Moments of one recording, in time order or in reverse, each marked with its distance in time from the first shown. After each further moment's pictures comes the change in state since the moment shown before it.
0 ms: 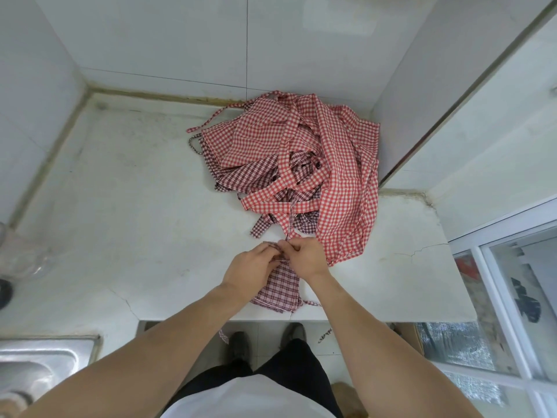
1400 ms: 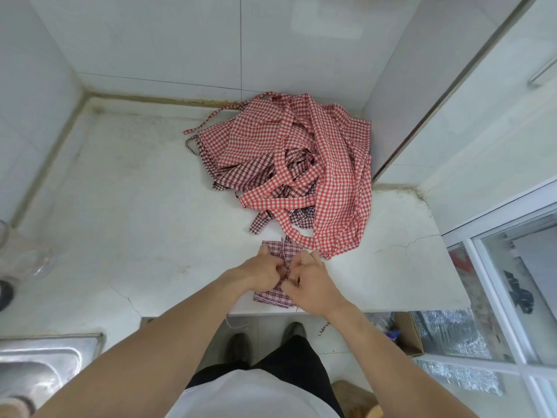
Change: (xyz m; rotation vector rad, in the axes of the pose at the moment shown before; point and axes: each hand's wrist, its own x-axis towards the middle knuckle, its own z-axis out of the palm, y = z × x) left_hand 0.013 0.017 -0.004 -0.064 -0.655 -0.276; right_hand -0.075 0.016 -0.011 -0.281 -0.160 -0.242
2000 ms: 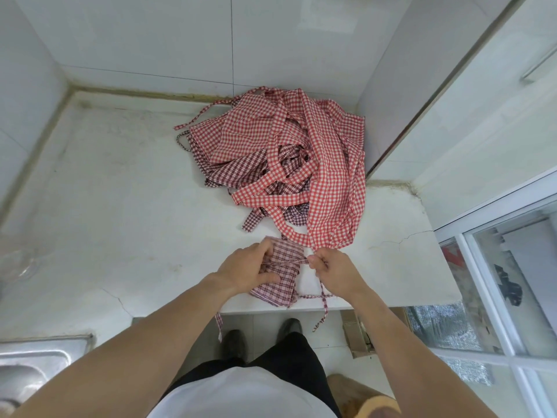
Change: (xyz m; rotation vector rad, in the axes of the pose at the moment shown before) left_hand -0.001 -0.028 0.005 0.052 0.246 0.196; right_hand 0.003 0.036 -0.051 -0.007 0.028 0.208
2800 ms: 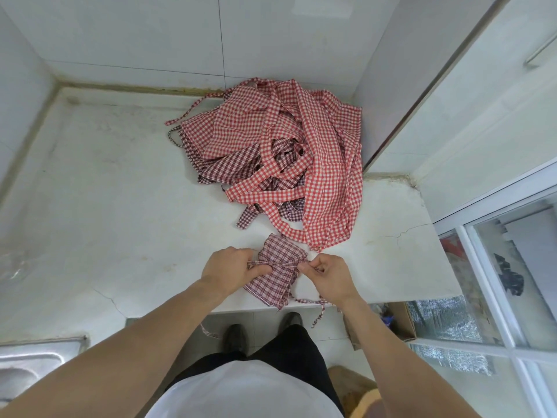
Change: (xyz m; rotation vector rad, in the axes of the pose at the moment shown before) left_hand -0.007 0.003 -0.002 0.298 0.110 -0.140; right_hand -0.010 0.009 0.025 0.358 0.110 0.190
